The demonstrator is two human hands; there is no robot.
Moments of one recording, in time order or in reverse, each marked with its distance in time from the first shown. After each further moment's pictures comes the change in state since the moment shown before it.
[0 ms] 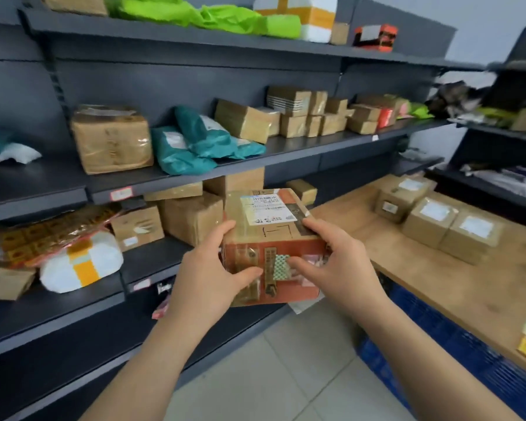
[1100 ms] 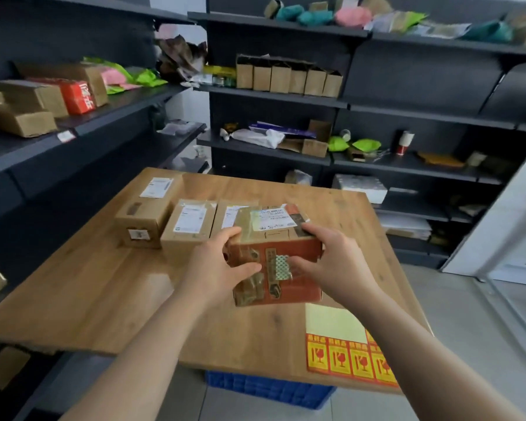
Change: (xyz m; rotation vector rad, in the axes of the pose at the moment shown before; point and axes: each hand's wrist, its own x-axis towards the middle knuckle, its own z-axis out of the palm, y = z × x) left_hand 0.182 0.290 0.555 -0.189 -0.833 0.411; right_hand 0.033 0.438 -0.323 -0.382 0.454 0.722
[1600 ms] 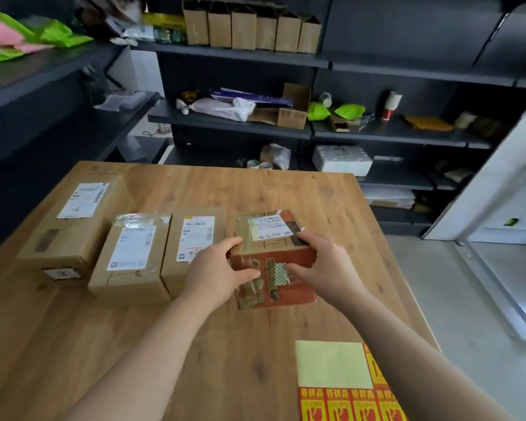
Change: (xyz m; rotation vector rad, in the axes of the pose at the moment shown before) left_hand 0.180 -0.034 0.098 0.092 -0.177 -0.073; right_hand 0.141 0.118 0.051 0.023 -0.093 0.215
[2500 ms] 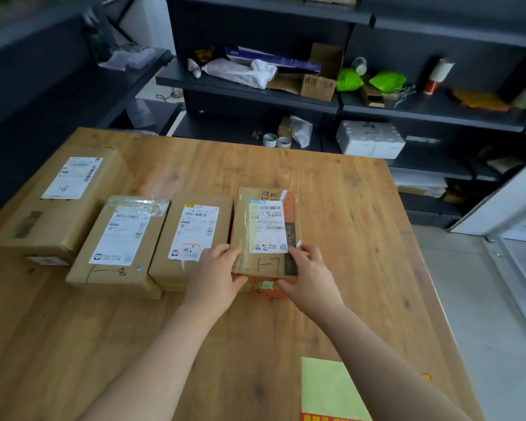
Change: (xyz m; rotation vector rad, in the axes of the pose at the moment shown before) left_hand 0.056 -0.059 0.047 0.324 -0.005 0.059; right_hand 0.060 0.045 0.085 -0.145 -0.199 0.053
